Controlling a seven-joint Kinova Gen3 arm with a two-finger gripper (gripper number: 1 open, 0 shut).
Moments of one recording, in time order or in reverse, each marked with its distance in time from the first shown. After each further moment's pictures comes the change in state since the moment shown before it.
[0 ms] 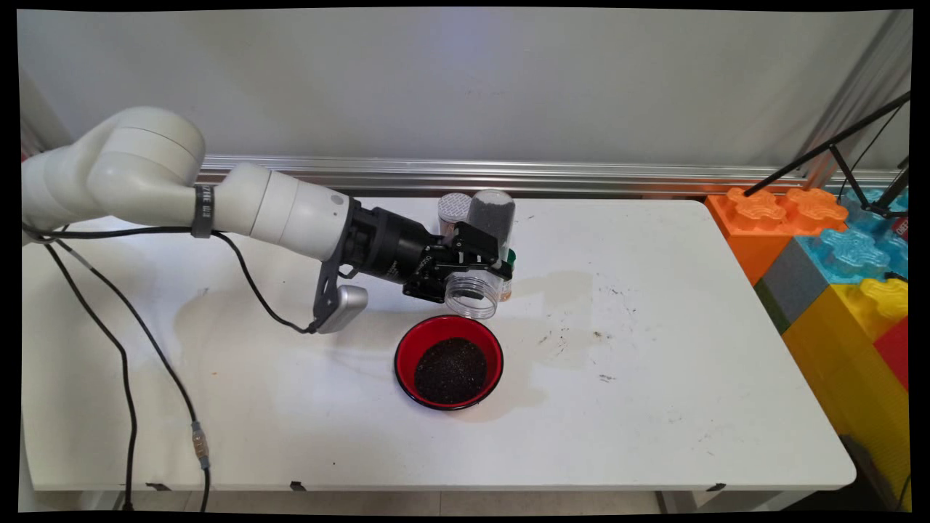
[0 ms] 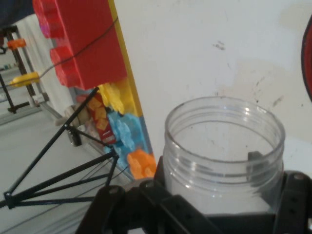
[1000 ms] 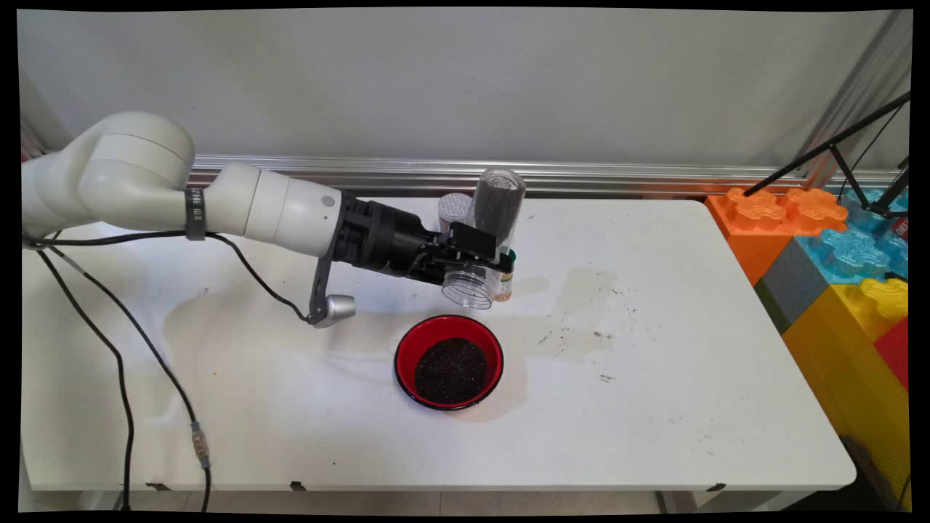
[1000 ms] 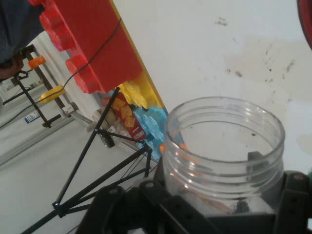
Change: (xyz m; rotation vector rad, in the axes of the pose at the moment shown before) arm 0.000 0.004 -0.004 0.045 -0.039 0.223
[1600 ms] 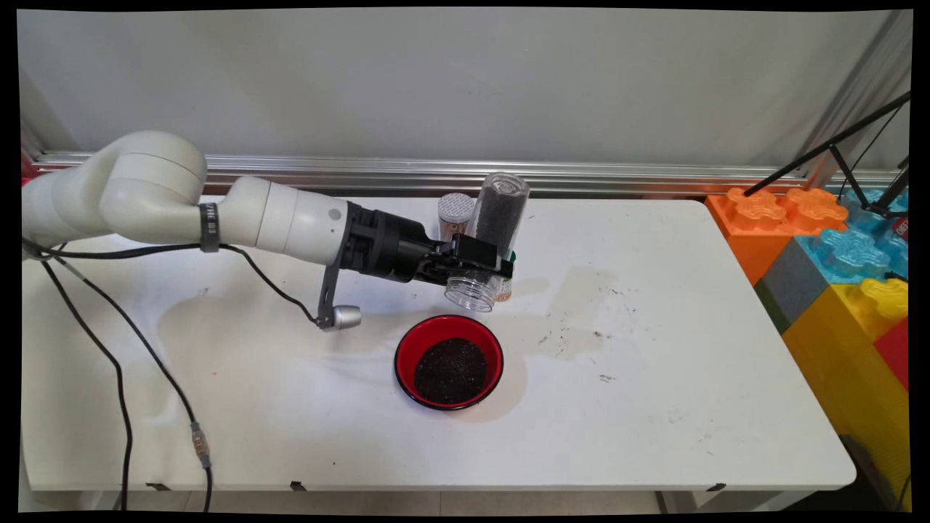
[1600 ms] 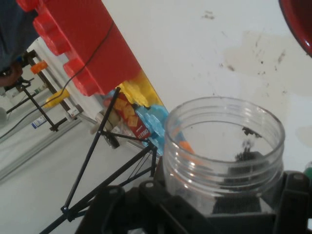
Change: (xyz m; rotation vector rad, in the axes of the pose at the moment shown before) arm 0.003 0.018 0.012 0.009 -0.015 0.074
